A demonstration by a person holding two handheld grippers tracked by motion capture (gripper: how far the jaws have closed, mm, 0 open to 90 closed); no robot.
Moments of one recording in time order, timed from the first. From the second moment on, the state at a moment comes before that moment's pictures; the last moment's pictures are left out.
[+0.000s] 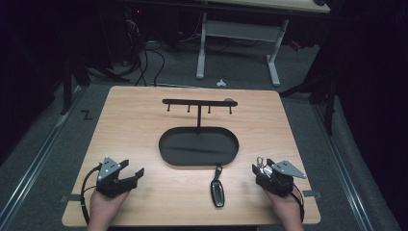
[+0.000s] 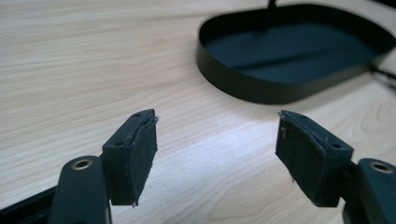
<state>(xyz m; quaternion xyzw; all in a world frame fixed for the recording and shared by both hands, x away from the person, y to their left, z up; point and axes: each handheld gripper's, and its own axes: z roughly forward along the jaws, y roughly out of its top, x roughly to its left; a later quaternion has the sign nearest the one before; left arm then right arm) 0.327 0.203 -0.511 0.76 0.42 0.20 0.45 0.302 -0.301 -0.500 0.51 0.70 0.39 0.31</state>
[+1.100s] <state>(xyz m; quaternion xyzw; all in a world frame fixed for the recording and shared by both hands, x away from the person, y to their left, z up) 0.334 0.172 -0.512 0.78 0.38 0.21 0.44 0.290 -0.278 -0.500 0.48 0.74 0.39 0.27</state>
